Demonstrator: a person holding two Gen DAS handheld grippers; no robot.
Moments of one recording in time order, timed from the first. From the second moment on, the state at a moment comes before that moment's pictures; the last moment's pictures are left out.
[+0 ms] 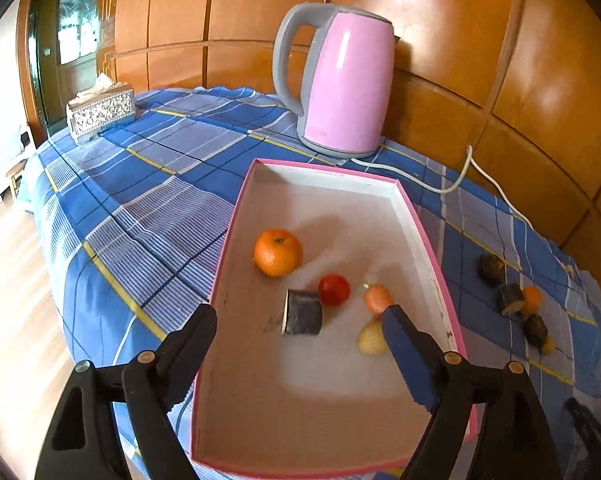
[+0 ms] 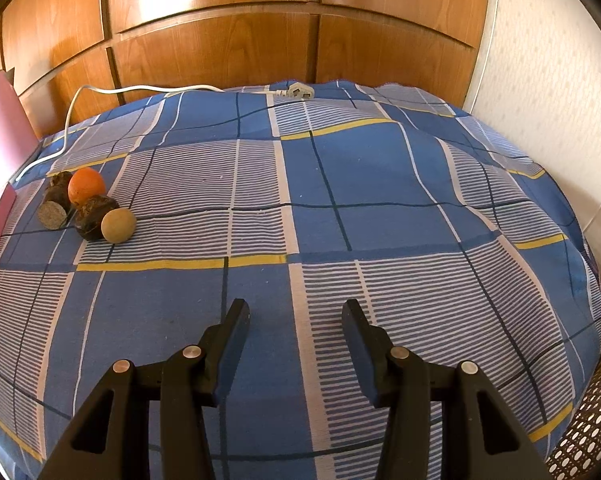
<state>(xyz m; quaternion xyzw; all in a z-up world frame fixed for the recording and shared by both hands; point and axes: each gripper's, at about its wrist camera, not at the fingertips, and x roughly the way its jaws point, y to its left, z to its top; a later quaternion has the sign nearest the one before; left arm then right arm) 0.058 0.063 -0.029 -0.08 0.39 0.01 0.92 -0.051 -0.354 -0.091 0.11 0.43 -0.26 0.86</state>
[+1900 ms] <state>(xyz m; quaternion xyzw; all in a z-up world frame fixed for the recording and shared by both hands) 0.013 0.087 -0.044 -0.10 0.40 0.02 0.91 0.087 -0.228 -0.042 0.03 0.43 0.03 0.90</state>
